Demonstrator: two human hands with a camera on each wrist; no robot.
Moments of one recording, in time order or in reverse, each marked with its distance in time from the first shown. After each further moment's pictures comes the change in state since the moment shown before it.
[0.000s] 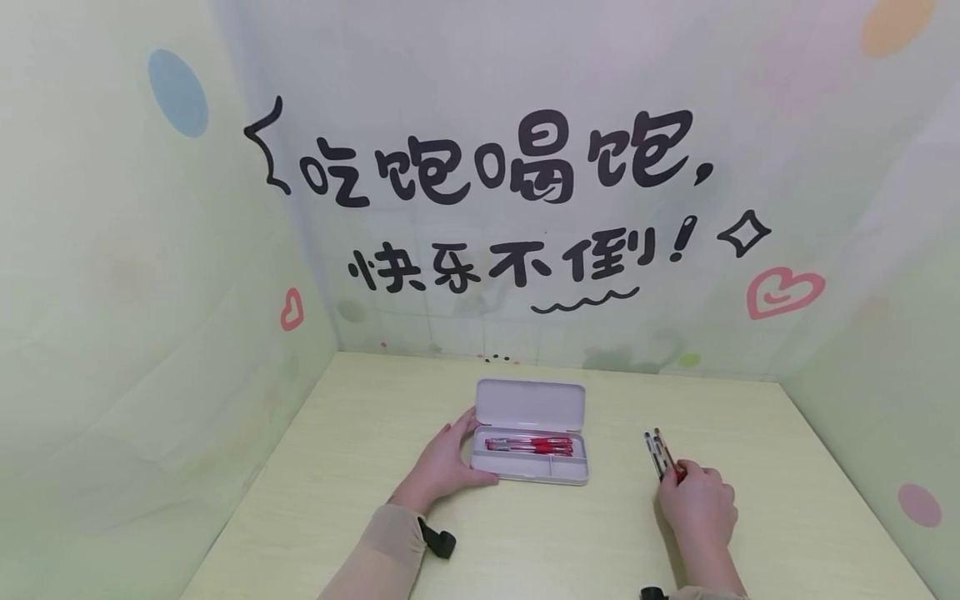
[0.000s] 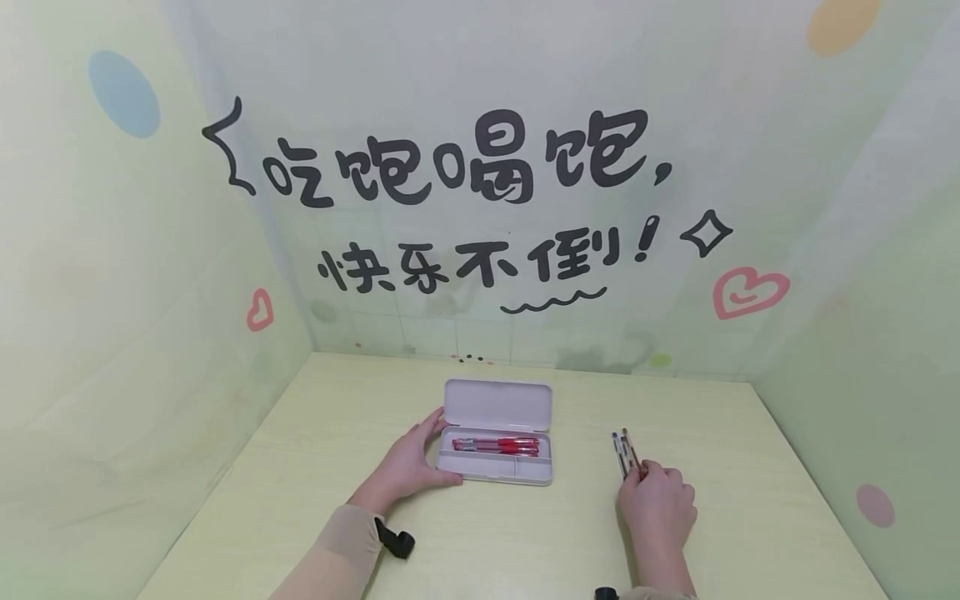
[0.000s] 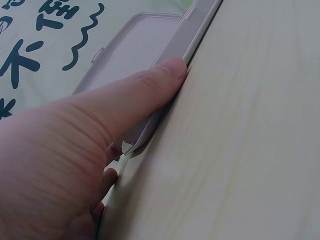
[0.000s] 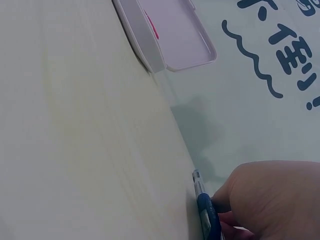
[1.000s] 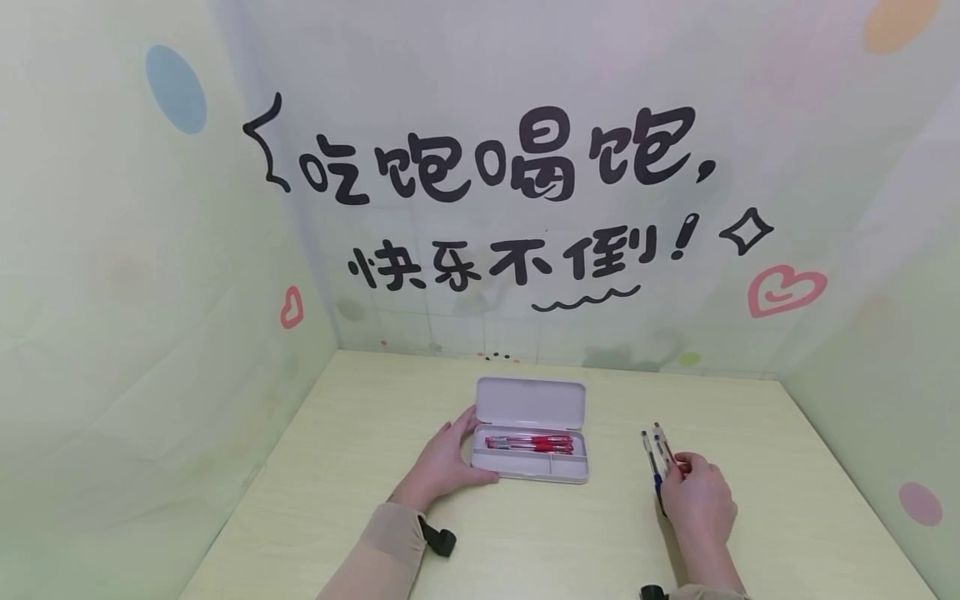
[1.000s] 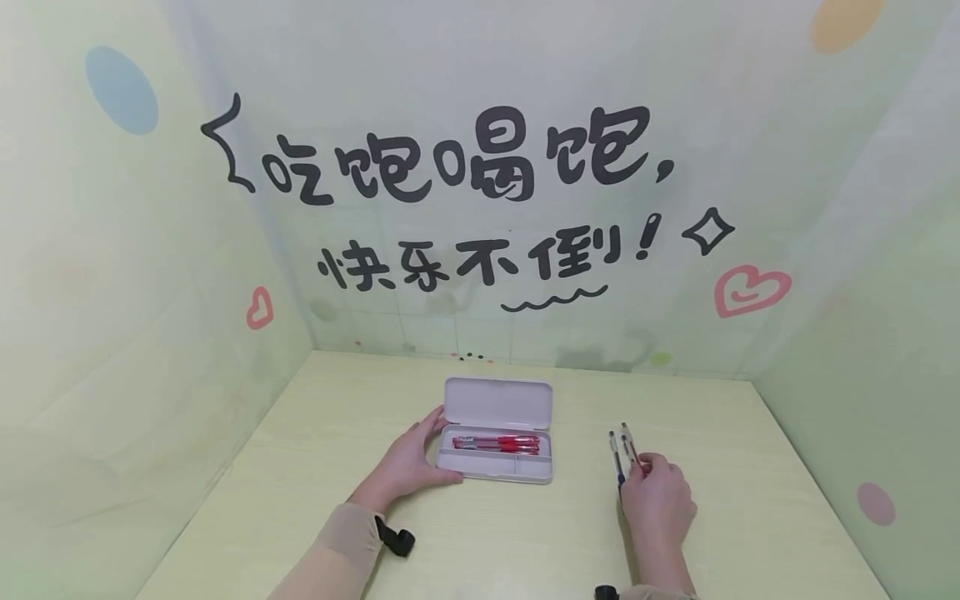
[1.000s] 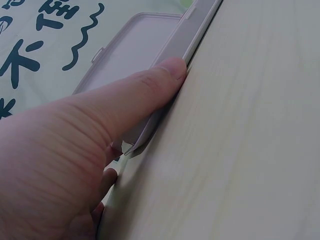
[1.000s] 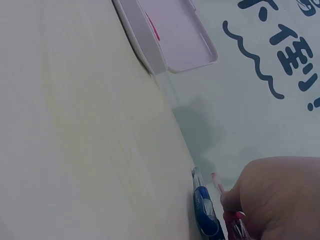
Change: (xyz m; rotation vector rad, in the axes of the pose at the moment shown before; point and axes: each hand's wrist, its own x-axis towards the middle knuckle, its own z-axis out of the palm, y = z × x) left_hand 0.000 0.002 -0.002 -0.007 -0.003 -0.020; right_hand 0.000 -0.002 0.002 0.107 0.090 -0.028
